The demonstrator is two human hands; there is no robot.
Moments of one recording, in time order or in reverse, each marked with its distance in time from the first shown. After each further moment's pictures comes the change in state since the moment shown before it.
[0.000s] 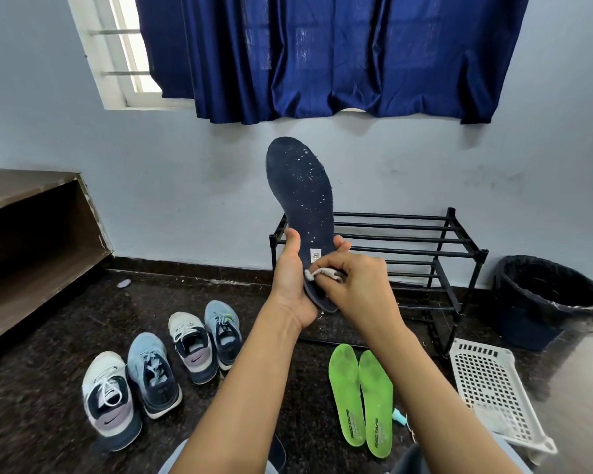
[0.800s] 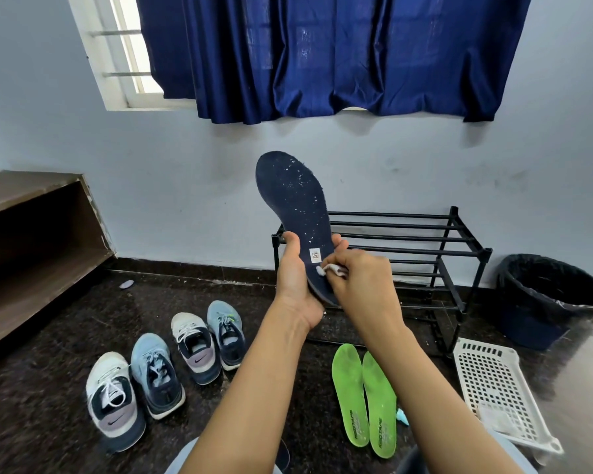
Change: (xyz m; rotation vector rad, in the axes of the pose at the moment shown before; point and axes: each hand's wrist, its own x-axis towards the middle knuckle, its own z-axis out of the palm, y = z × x) left_hand 0.004 -0.004 -0.001 -0.019 0.070 0.091; right_hand 0.007 0.013 0.012 -0.284 0.122 -0.044
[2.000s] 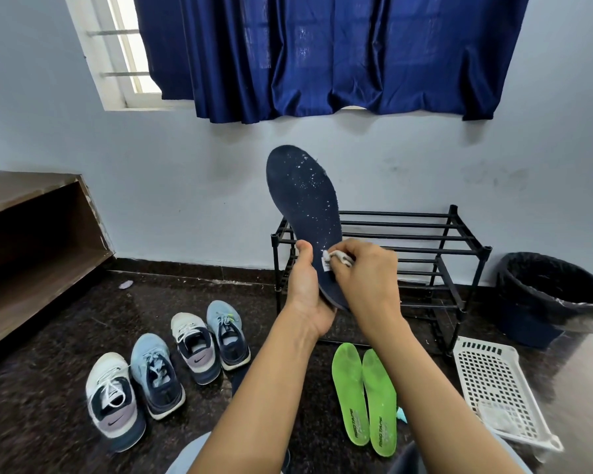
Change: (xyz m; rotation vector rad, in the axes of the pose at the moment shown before) left_hand -0.001 -0.016 0.002 0.064 0.057 -0.069; right_hand 0.008 0.002 -0.001 0.071 0.076 0.160
